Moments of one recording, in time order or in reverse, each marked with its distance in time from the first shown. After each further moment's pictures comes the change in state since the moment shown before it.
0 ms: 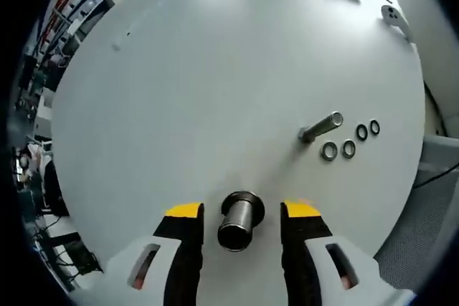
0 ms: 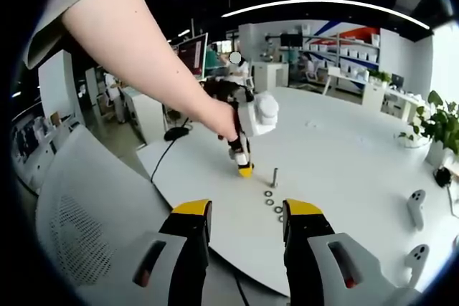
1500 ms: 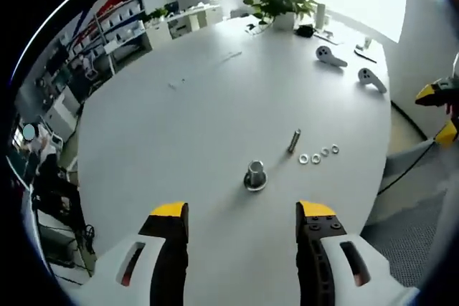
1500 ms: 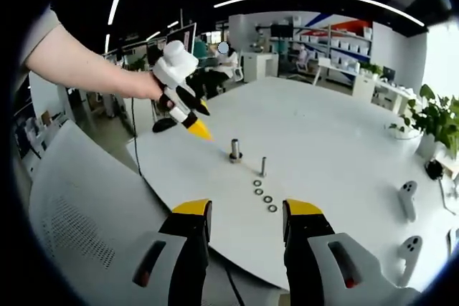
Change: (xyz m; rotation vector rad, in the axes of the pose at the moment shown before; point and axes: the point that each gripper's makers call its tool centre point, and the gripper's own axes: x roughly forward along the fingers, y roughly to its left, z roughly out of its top) left arm -0.102 0.030 -0.049 -0.192 -0.505 0.016; right arm -0.001 -0.013 -0.012 0.015 0.058 -0.073
